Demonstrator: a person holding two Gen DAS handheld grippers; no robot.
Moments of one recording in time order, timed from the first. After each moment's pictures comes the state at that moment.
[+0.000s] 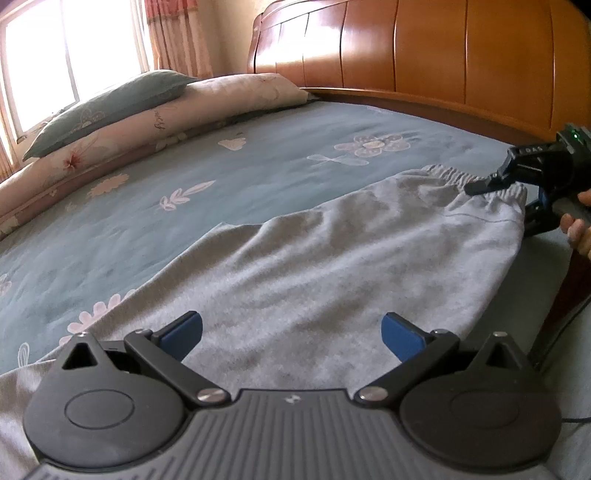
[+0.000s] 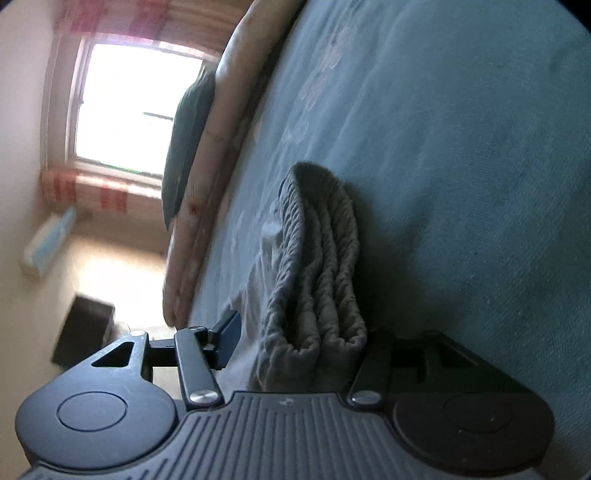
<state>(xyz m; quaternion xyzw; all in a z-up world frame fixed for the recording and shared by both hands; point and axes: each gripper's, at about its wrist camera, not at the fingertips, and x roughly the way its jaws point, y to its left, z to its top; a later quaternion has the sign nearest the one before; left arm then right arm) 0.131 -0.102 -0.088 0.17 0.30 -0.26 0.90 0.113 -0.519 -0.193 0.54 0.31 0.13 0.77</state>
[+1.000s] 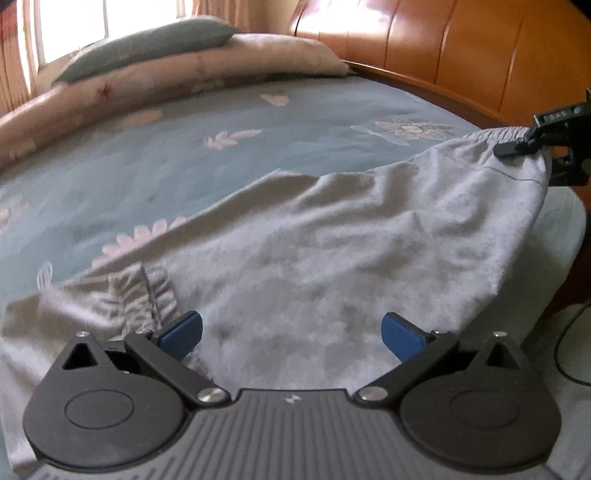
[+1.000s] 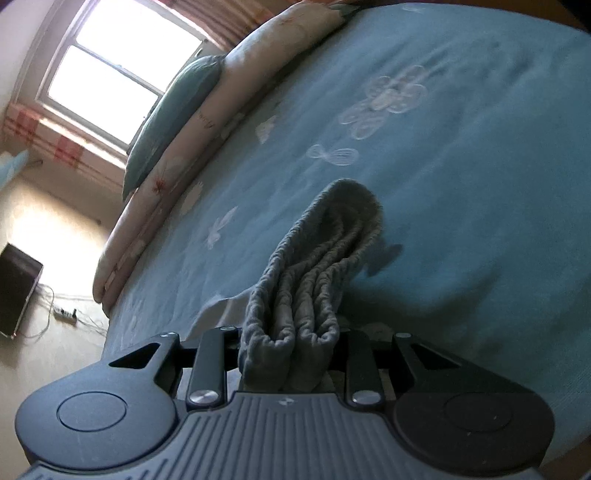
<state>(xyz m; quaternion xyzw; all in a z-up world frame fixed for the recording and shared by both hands) 0.140 -0.018 -0.082 0.09 0.38 -0.24 0.89 0.121 -0.458 -0.075 0.41 0.35 0.05 0.84</state>
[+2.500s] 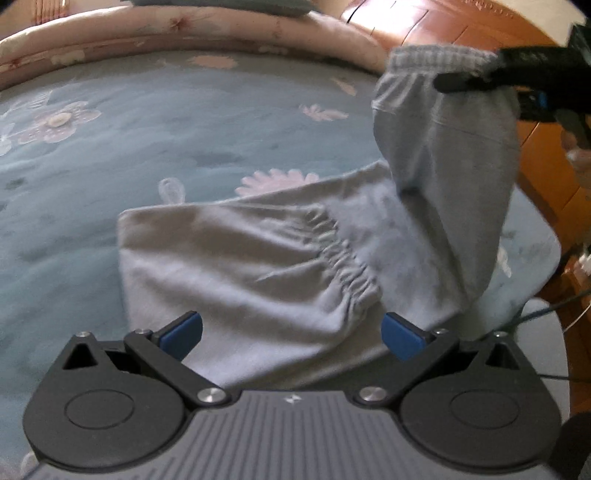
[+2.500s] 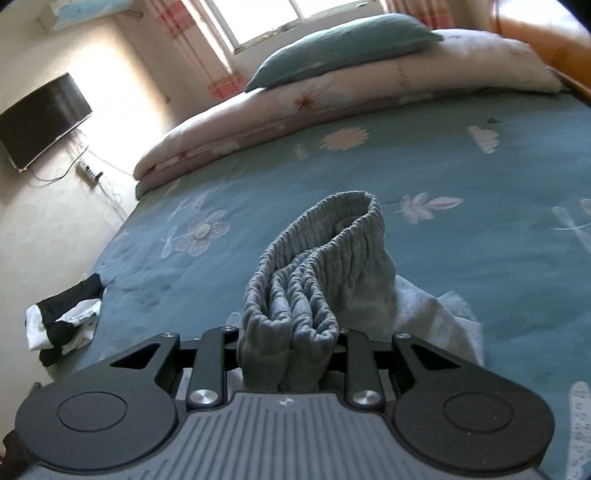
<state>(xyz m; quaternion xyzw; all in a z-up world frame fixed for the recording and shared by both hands) 0.162 0.184 -0.051 0.01 0.47 -0.24 0.85 0.238 -0.142 0.056 0.18 0.38 0.17 0.89</state>
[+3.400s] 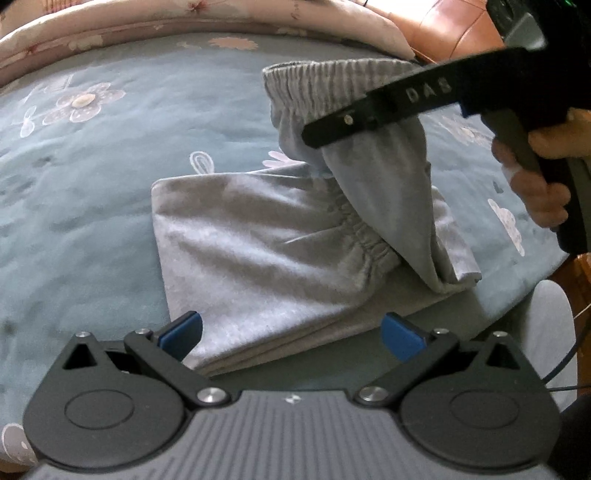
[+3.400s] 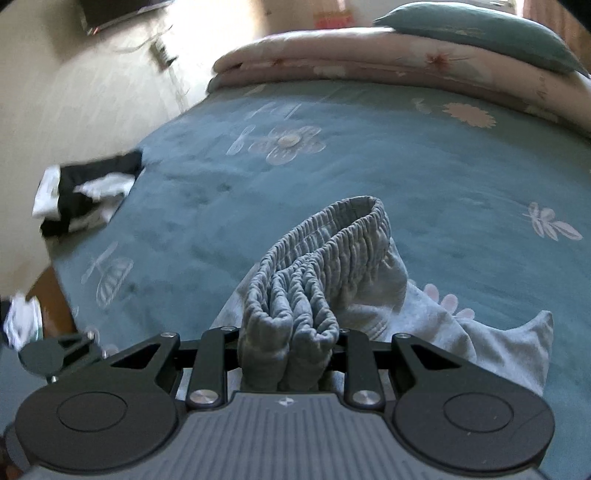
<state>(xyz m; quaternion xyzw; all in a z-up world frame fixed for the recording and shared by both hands) 0.149 0.203 -0.051 0.01 0.49 -0.21 0.85 0.253 0.005 0.013 0.00 0.43 0.28 0.86</state>
